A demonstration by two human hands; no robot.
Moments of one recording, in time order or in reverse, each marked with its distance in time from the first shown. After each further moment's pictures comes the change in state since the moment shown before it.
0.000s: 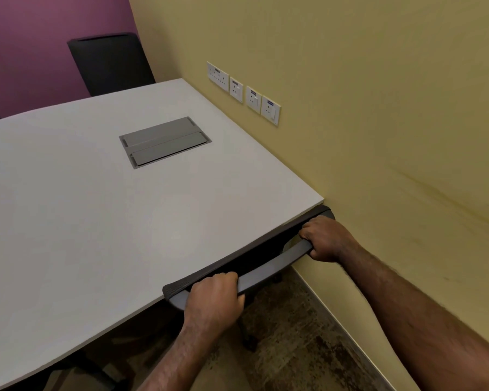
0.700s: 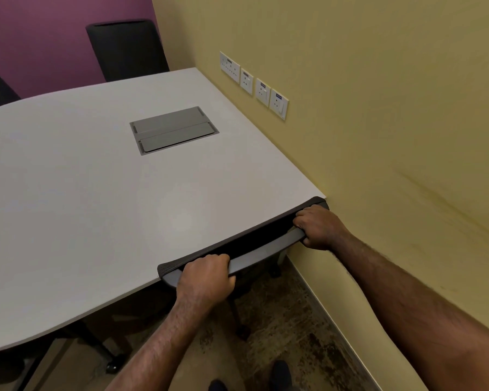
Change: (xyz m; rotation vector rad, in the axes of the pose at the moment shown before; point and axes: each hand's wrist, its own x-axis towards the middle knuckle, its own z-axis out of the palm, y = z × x) left_hand 0.015 0.014 -0.005 0.032 -0.028 -0.082; right_hand 0.011 0.019 -0.005 -0.001 0.009 -0.060
